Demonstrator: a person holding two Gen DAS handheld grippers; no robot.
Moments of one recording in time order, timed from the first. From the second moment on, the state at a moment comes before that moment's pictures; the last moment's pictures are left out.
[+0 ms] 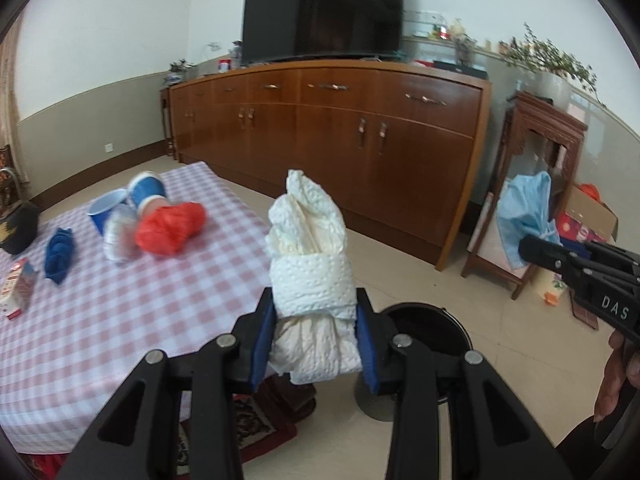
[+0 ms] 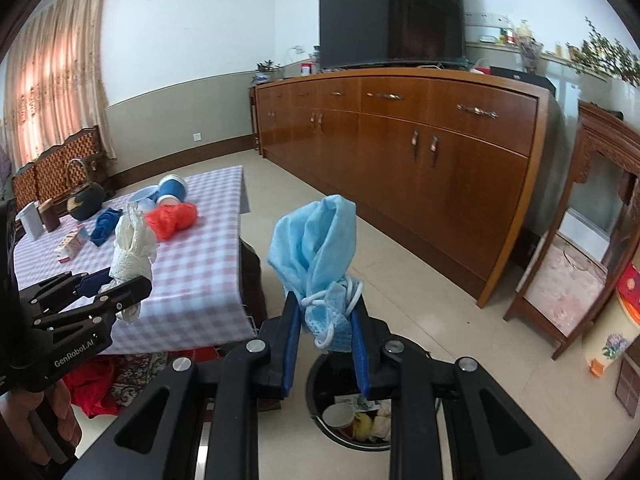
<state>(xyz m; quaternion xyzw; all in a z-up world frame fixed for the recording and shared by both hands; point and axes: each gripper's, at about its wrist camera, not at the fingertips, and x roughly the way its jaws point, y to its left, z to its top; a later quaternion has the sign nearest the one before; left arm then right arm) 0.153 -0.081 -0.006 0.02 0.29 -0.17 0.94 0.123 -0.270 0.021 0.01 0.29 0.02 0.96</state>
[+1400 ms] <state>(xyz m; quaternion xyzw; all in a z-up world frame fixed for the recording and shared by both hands) 0.218 -0.246 -0.189 0.07 0.43 -0.26 0.86 0.204 -0.400 -0.219 -0.02 0.45 0.07 0.89</state>
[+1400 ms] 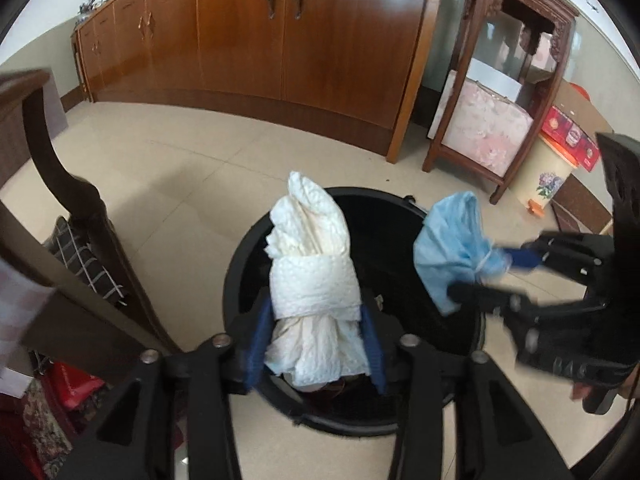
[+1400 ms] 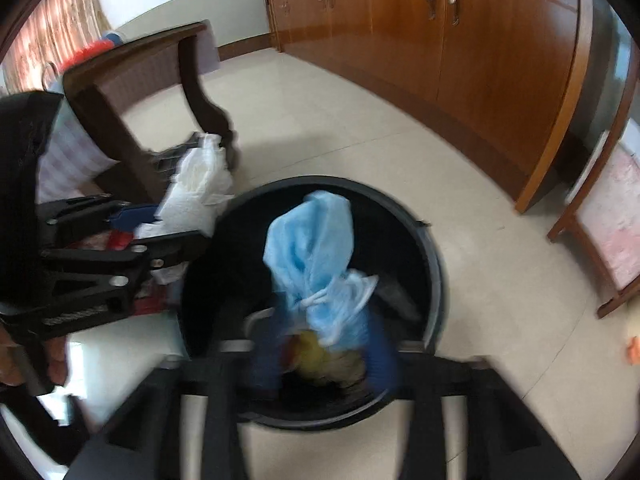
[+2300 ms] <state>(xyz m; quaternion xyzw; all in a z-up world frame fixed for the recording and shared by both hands) 0.179 -0.193 -0.131 0.06 0.40 -0.18 0.90 0.145 -0.387 -0.140 -0.01 0.38 0.02 0.93</state>
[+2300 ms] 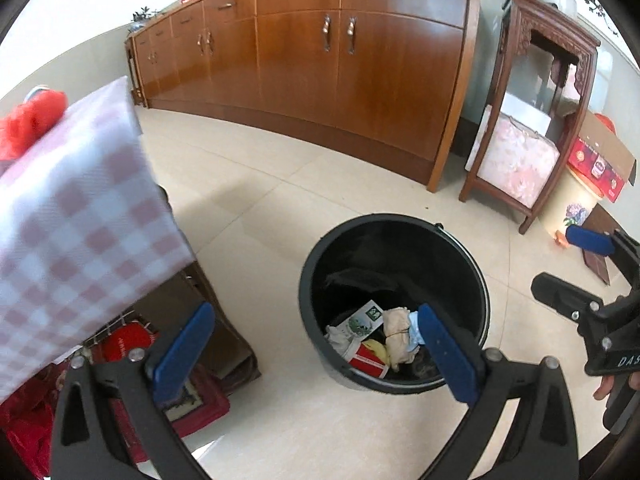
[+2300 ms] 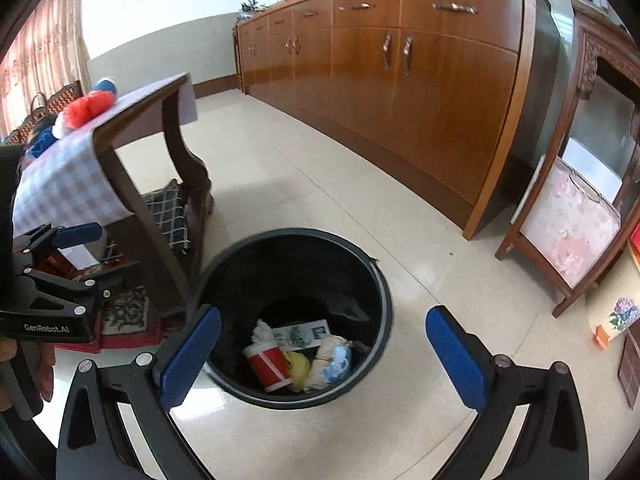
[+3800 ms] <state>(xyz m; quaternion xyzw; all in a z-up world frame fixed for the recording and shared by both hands) 0.133 0.063 -0.029 -0.03 0.33 0.03 0.94 0.177 -0.117 -0.013 -0.08 0.29 0.19 0.94</state>
